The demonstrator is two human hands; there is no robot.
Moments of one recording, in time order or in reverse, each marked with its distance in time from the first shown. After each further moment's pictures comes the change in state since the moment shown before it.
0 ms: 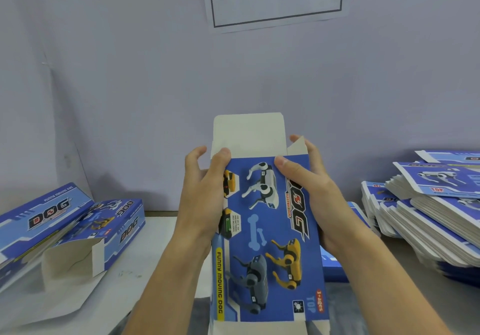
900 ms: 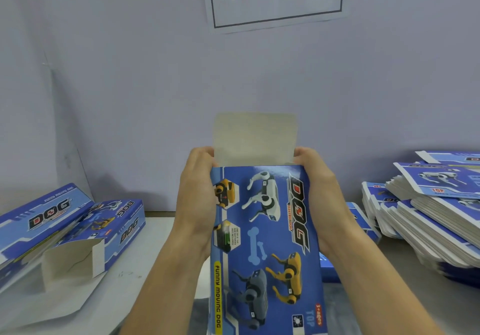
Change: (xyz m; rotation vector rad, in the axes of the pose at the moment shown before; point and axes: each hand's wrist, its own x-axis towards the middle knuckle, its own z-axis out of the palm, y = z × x) left_hand -0.009 0.017 0.004 -0.056 0.031 0.008; right_hand 0.005 0.004 0.007 -0.031 0.195 0.064
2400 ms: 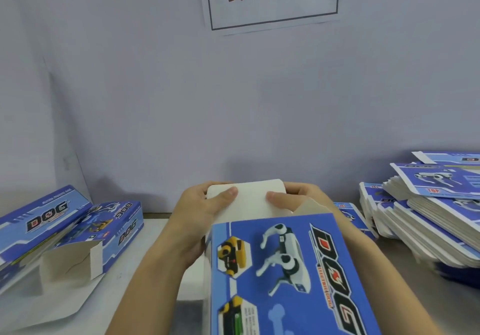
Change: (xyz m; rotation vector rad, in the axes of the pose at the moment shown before) left_hand 0.006 -0.019 -0.021 0.142 -0.205 -0.300; right_hand 0.012 0.014 -0.032 -0.312 -0.180 0.187
